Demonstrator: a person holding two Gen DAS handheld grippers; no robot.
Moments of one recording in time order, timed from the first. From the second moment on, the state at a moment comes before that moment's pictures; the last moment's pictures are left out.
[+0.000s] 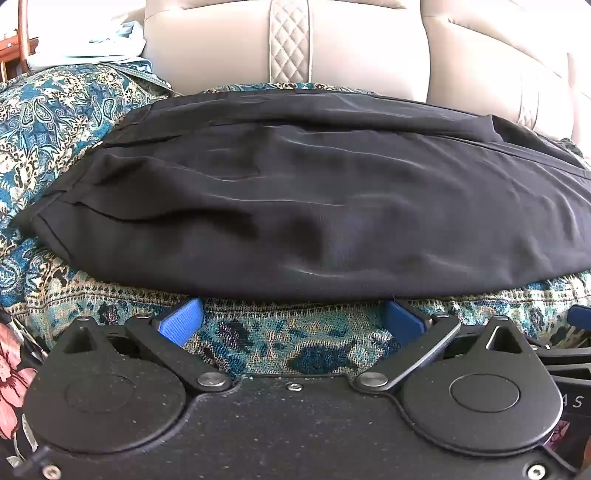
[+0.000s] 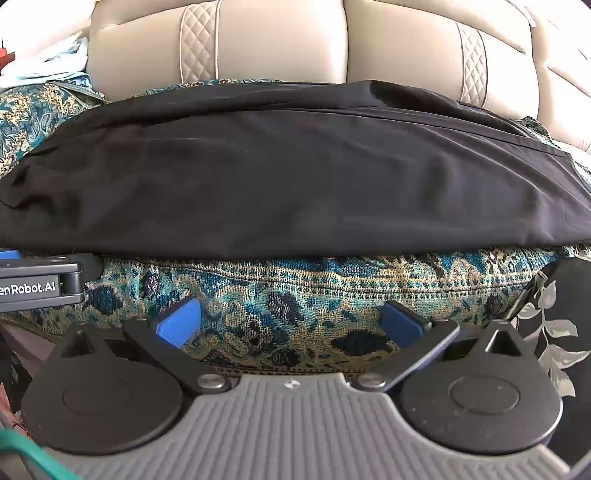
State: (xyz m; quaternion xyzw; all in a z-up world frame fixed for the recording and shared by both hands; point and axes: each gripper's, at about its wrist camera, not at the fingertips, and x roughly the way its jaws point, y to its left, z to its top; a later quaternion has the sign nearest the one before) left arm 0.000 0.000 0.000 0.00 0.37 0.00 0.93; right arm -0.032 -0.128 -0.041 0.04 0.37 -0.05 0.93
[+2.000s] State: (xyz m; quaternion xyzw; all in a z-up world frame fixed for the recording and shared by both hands) left arm 0.005 0.000 -0.001 0.00 0.39 0.00 0.92; right arm -0.033 -0.131 -0.046 0.03 0.38 -0.04 0.92
